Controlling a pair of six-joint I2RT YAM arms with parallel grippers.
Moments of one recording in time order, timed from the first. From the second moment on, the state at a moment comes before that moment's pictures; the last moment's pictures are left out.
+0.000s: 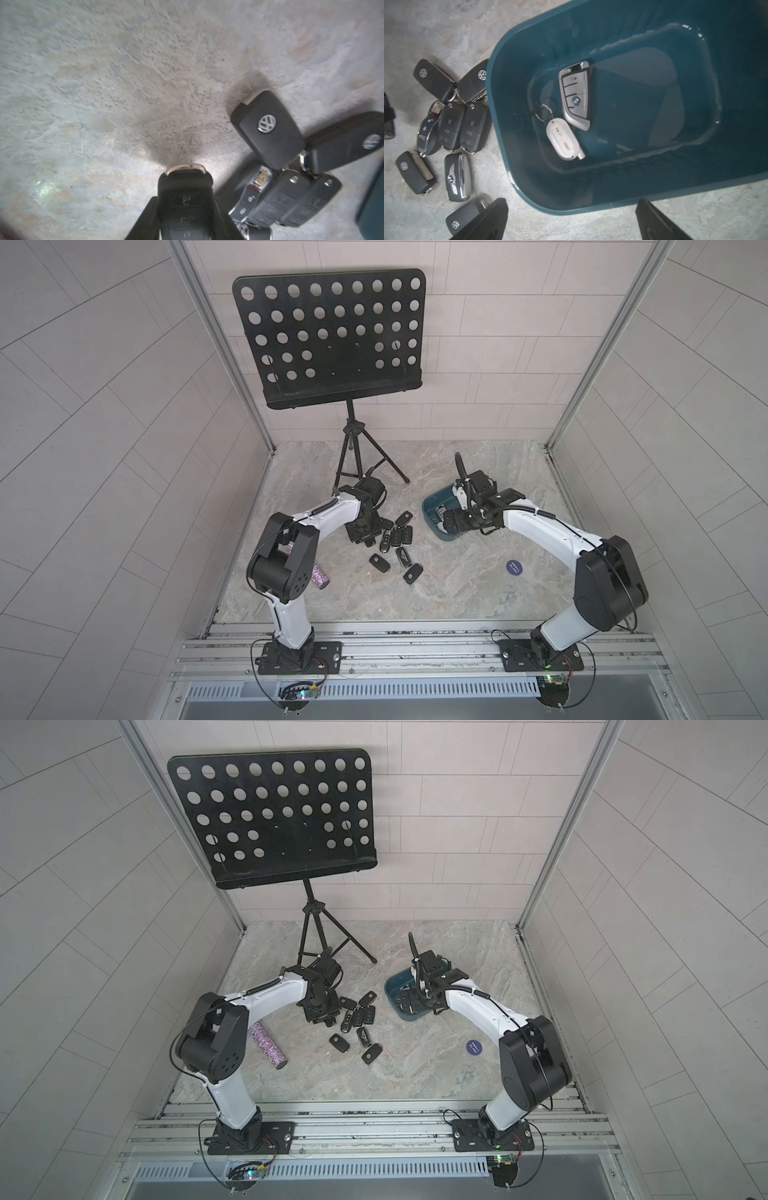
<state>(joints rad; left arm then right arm) -0.43 1.79 1.23 -0.84 0.00 -0.84 0.42 1.59 1.17 -0.69 -0.02 0.23</state>
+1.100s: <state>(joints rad) -0.40 1.58 1.23 -0.85 0.08 -0.78 0.61 1.80 1.32 -0.75 0.13 0.16</state>
